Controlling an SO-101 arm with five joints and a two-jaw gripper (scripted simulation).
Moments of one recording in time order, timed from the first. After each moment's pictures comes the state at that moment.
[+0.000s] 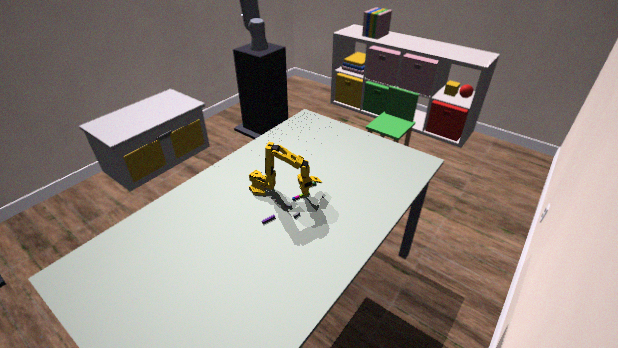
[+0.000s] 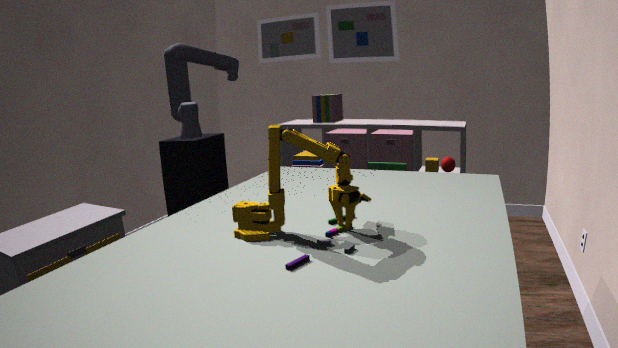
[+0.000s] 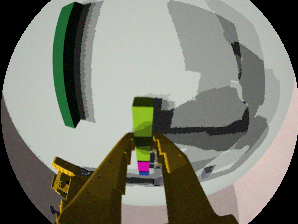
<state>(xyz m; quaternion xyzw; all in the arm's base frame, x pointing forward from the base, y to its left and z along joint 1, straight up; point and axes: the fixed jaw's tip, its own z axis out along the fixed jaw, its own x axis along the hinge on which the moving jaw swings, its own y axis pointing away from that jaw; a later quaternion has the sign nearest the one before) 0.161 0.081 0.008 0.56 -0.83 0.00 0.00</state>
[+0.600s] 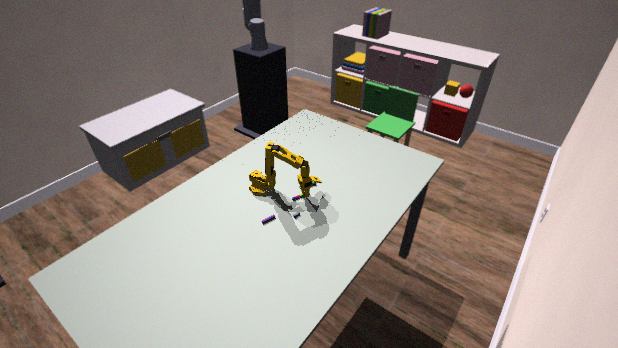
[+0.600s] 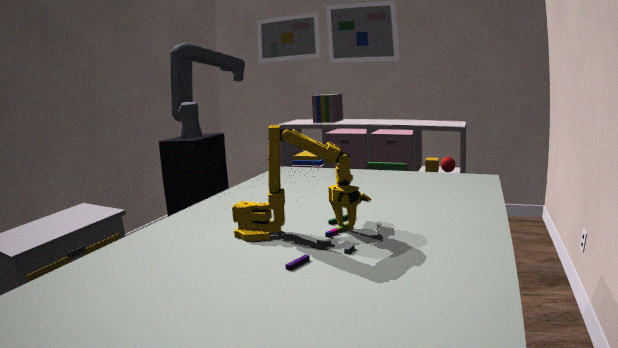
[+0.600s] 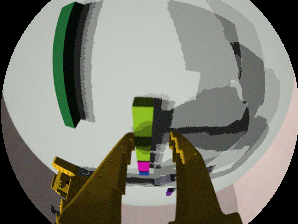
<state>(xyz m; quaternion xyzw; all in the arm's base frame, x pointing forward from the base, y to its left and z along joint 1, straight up) 0.161 0.081 0.008 0.56 -0.83 0.00 0.00</state>
